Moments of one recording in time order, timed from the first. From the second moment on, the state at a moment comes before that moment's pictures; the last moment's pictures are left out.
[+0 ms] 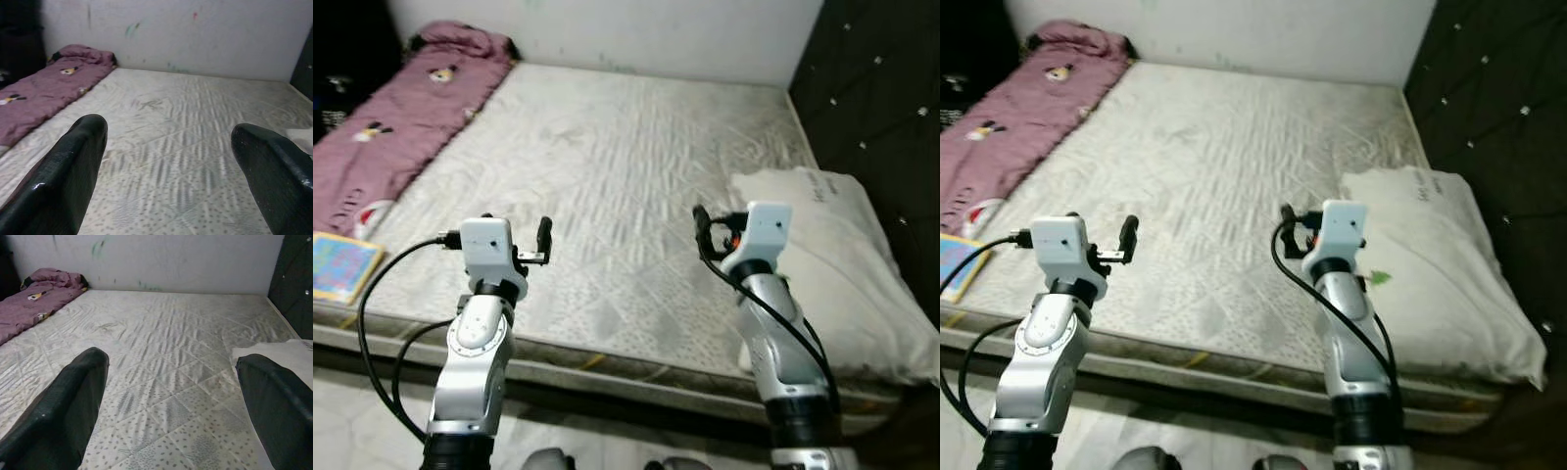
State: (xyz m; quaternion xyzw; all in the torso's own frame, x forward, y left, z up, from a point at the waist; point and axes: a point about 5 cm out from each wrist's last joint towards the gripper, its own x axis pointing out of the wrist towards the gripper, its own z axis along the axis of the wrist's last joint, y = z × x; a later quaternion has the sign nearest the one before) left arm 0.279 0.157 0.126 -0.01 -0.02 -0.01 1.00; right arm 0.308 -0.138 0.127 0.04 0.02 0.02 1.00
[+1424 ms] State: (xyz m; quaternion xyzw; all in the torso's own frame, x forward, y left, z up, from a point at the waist) left arm 0.283 0.164 0.129 -0.01 -0.02 0.01 1.00; right arm 0.311 -0.128 0.129 0.05 0.02 0.05 1.00
